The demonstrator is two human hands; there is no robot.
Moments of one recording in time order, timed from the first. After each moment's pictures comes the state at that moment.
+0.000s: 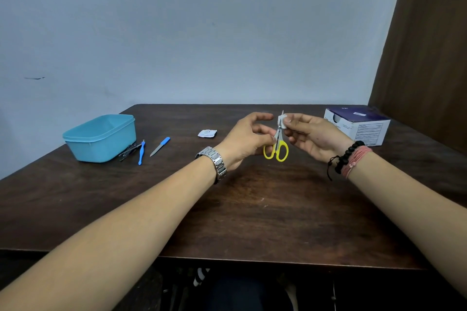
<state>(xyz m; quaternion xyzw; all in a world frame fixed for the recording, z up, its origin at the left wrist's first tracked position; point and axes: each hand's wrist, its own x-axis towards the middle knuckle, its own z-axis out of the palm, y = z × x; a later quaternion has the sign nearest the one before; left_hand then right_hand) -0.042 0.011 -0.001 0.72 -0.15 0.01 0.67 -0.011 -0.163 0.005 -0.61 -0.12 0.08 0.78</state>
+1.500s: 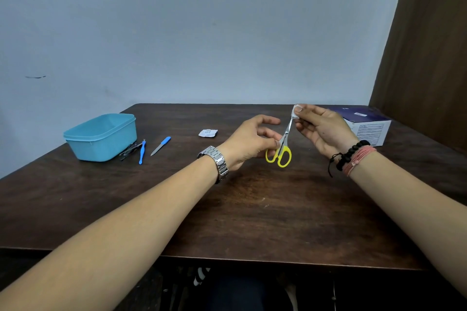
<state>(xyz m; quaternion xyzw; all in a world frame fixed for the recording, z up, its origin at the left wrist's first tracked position) -0.042 0.009 -0.002 0.75 -0.16 -0.01 0.65 -0.007 -0.167 0.012 -0.54 -0.12 -0.01 0.83</state>
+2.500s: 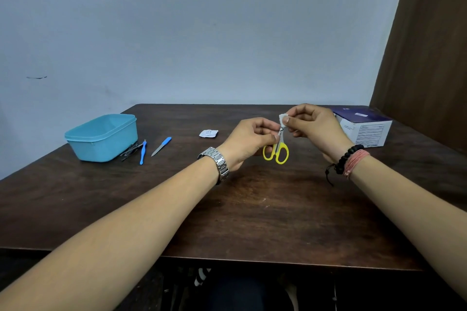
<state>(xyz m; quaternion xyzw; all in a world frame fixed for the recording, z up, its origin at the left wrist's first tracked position) -0.039 0.010 -0.005 0.74 -0.15 0.04 0.65 -0.014 -0.160 0.009 -0.73 -0.19 -0.11 0.65</state>
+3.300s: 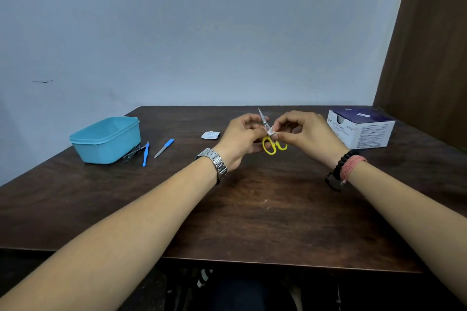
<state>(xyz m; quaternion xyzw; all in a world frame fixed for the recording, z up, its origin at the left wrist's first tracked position) -0.039 0.018 -0.001 0.68 -0.10 0.06 0.73 -0.024 -0.154 0.007 -0.83 -0.33 -0.20 0.41</state>
